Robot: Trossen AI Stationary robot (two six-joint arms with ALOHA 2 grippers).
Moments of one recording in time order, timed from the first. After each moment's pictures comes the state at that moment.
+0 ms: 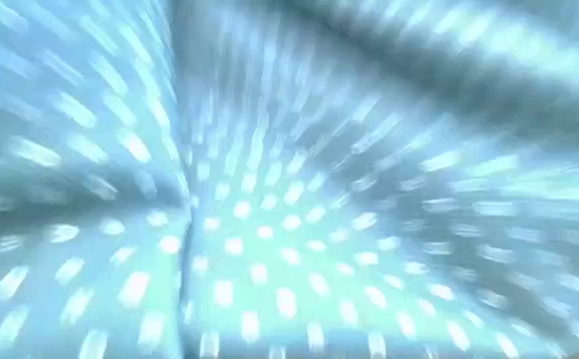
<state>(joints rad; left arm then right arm) -0.96 1.93 2.04 -1.48 -1.26 -0.89 0.69 1.36 1.37 -0.68 0.51 0.13</state>
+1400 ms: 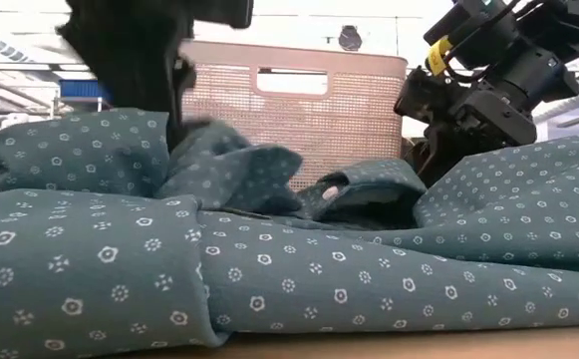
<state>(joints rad) -0.50 1.86 1.38 -0.78 -0.19 -0.66 0.19 1.50 0.56 0.17 0.13 0.28</state>
